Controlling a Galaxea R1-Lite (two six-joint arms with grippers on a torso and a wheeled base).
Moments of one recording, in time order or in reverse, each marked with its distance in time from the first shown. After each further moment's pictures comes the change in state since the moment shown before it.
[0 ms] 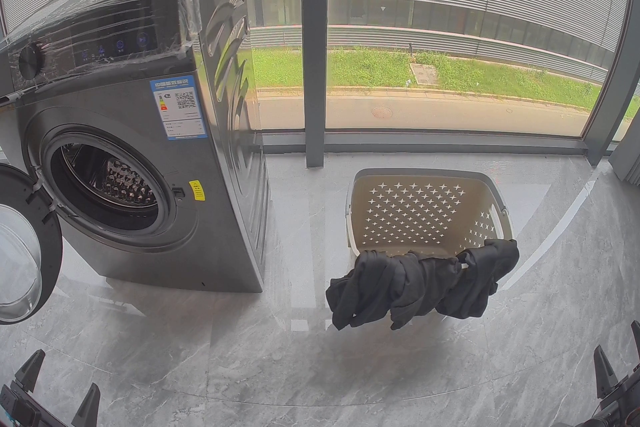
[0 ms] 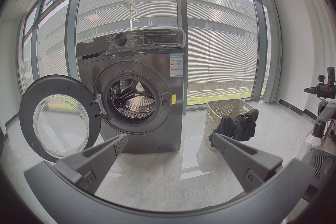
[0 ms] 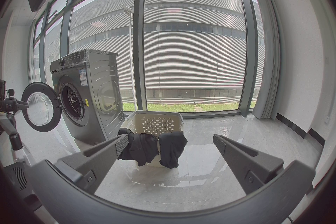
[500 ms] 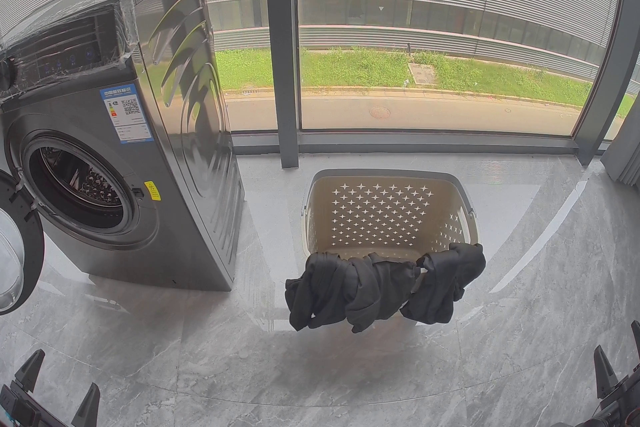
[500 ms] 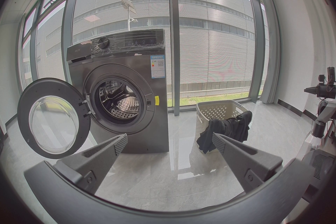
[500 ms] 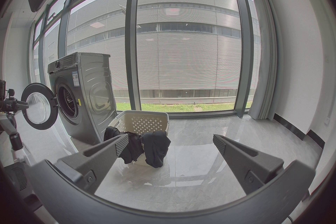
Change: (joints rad) left arm 0.000 0.000 0.000 -0.001 0.000 0.000; right arm 0.000 0.000 0.000 0.000 0.000 0.000
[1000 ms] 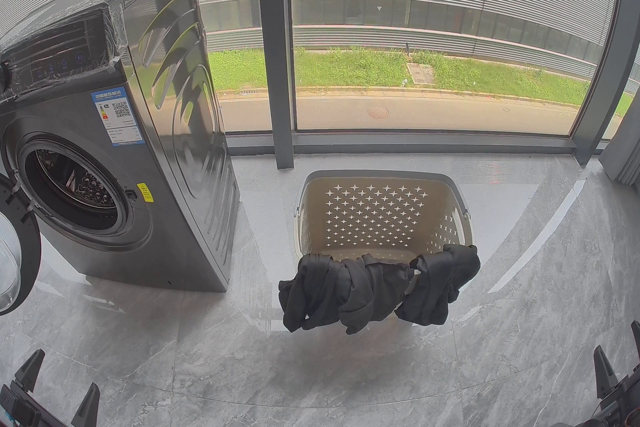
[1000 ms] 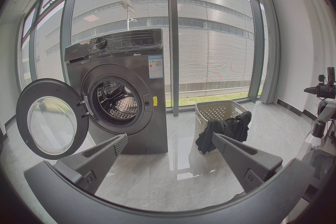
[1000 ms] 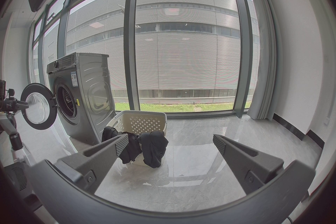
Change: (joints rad) left arm 0.000 0.000 0.000 0.000 0.000 0.000; right arm 0.000 0.000 0.000 0.000 0.000 -0.001
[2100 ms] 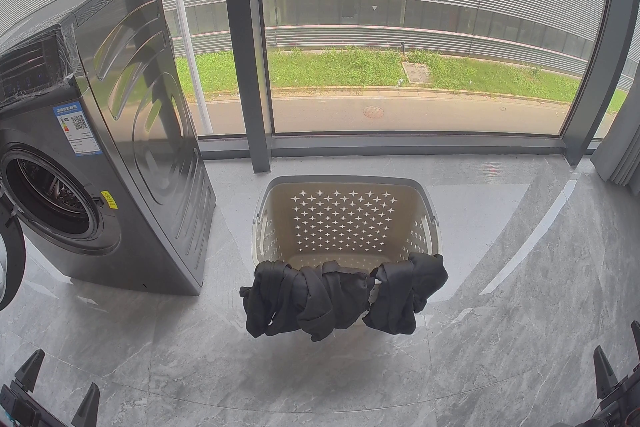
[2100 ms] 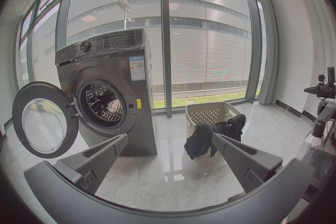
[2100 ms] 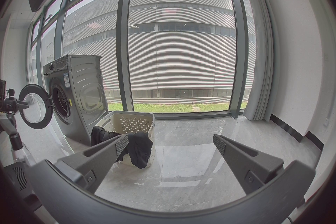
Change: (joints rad) left arm 0.000 0.000 0.000 0.000 0.000 0.000; right arm 0.000 0.000 0.000 0.000 0.000 0.000
